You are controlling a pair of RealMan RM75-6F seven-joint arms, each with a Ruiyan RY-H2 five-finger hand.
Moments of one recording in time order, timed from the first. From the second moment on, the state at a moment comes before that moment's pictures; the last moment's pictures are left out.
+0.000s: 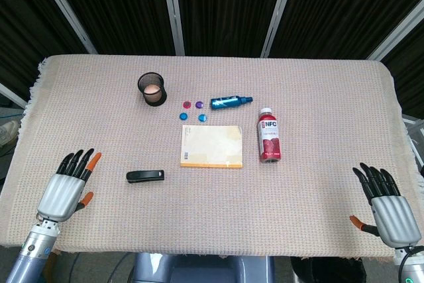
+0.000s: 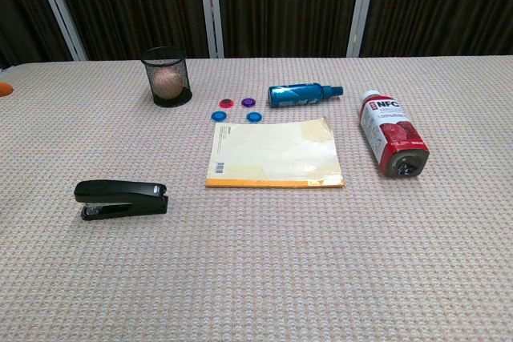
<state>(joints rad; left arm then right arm) -0.21 -1.28 0.00 -1.72 1.54 1.38 0.52 0.05 -1.04 -0.01 -1.69 -1.63 1.49 -0.04</state>
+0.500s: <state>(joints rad) -0.25 -1.33 -0.01 -1.65 1.55 1.33 0.49 0.04 -1.03 -0.02 -1.68 -1.63 1.50 -0.02</state>
